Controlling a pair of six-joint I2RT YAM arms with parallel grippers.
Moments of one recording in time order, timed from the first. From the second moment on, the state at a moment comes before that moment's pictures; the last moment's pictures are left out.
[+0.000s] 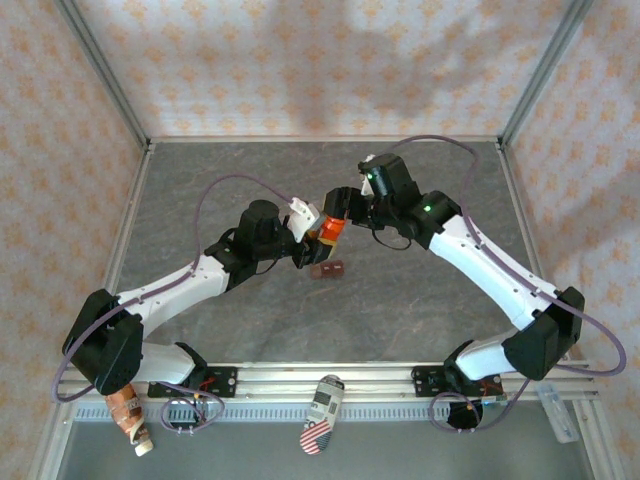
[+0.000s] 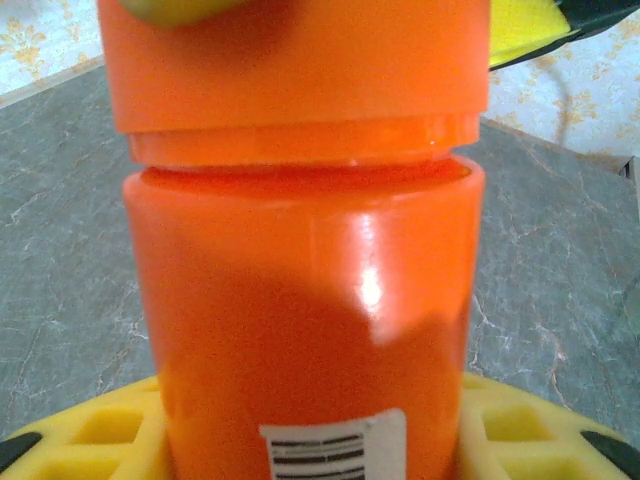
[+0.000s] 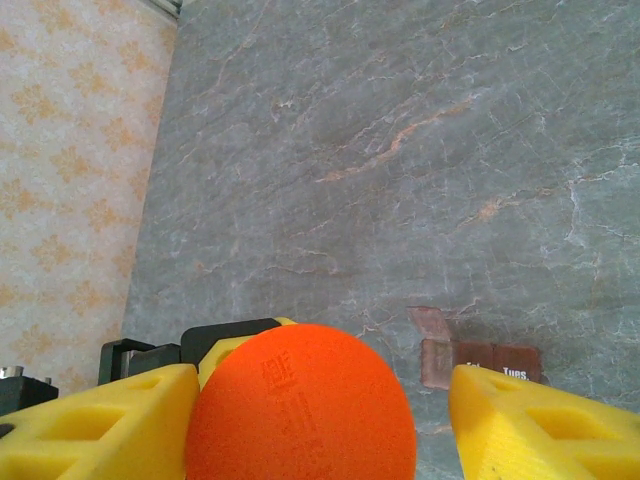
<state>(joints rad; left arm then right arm) -0.59 1.33 0.81 0.10 0.44 0.04 0.66 1.40 1.38 -0.69 -0.15 0.74</state>
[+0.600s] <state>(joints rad) -0.59 1.33 0.81 0.09 0.45 0.04 0.66 1.40 1.36 -0.65 -0.20 0.69</state>
